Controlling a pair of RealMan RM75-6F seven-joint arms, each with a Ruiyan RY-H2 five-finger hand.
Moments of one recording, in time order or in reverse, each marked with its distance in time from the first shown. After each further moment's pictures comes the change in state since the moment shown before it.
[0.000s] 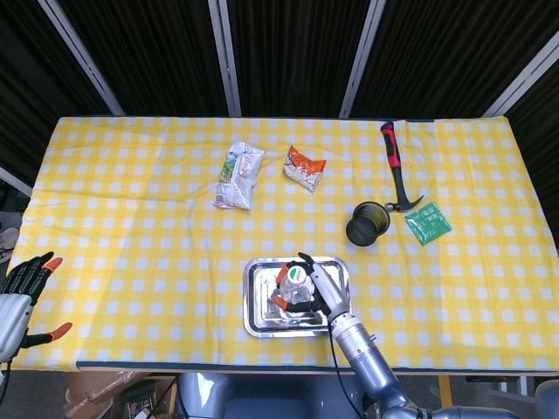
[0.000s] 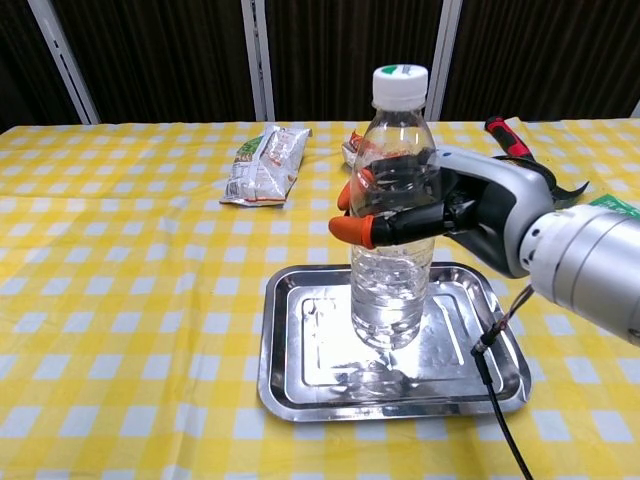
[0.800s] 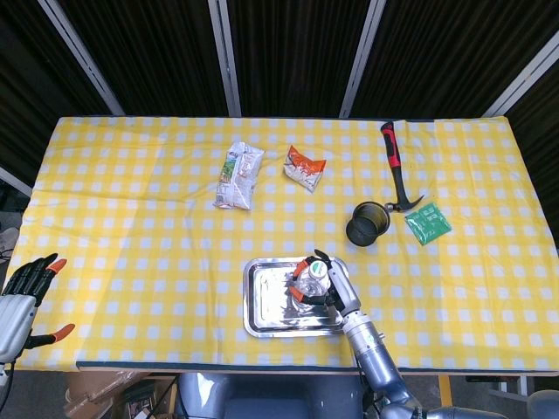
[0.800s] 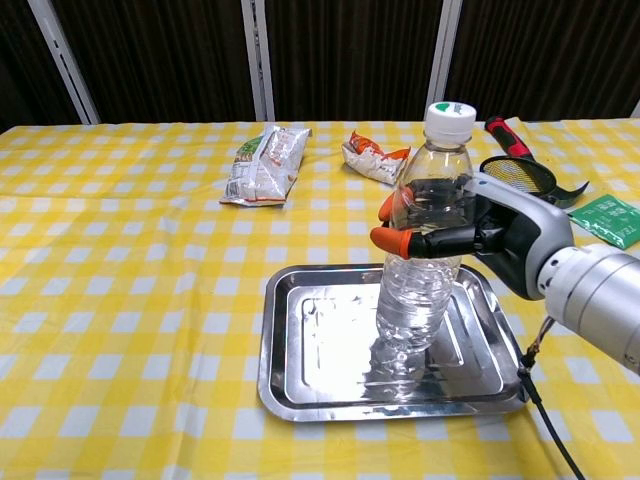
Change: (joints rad) left arm -0.001 -0.009 0.003 -0.007 -0.003 -0.005 0.031; right arm -0.067 -0.055 -0.036 0.210 -0.151 0.014 0.266
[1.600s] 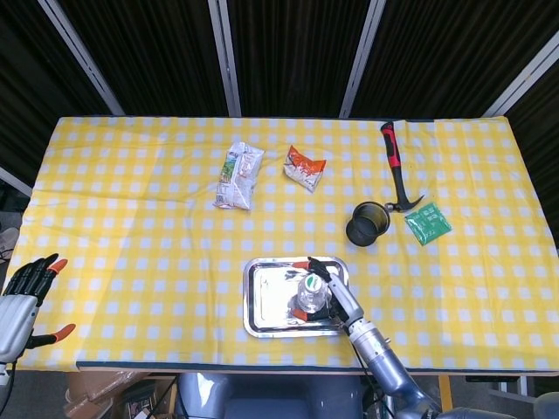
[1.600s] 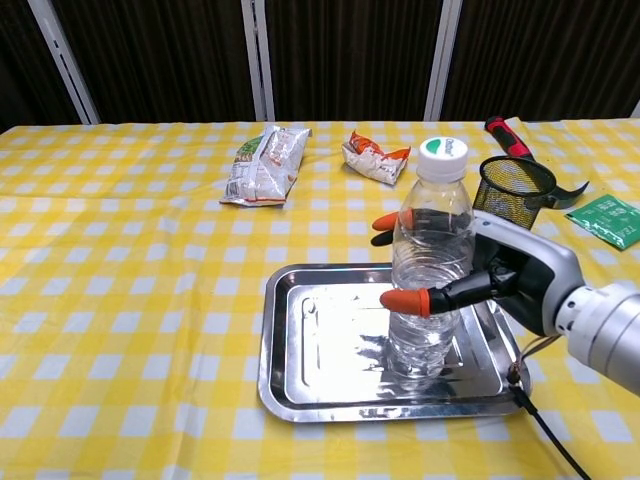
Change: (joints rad) left arm -0.001 -0.005 0.000 -0.004 -0.006 -0.004 0.021; right arm -0.001 0.058 -0.090 0.098 -0.176 -0.096 0.196
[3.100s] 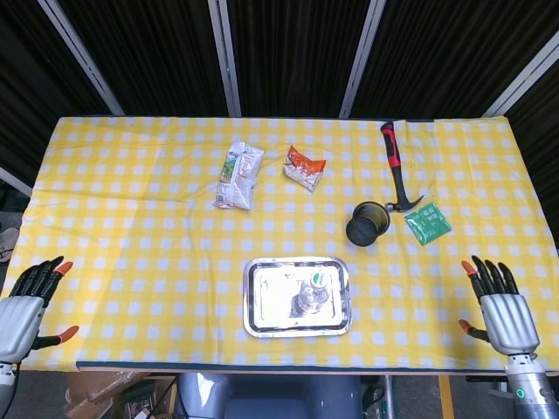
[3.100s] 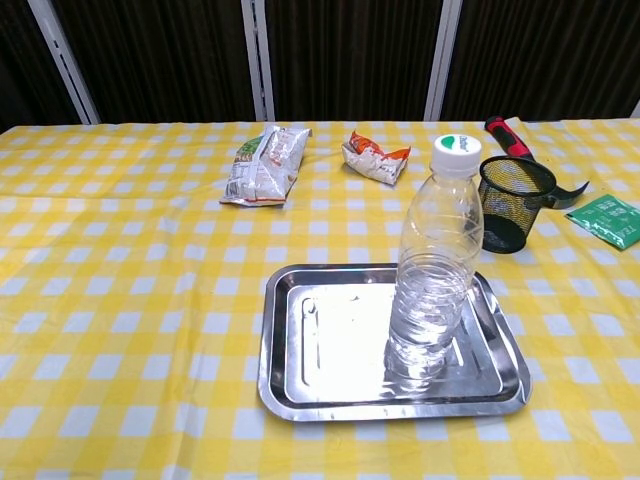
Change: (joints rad) left arm -0.005 -0.018 0.004 -0.003 -0.013 -0.023 0.044; right arm -0.336 0.416 -0.152 0.204 -0.134 0.487 -0.727
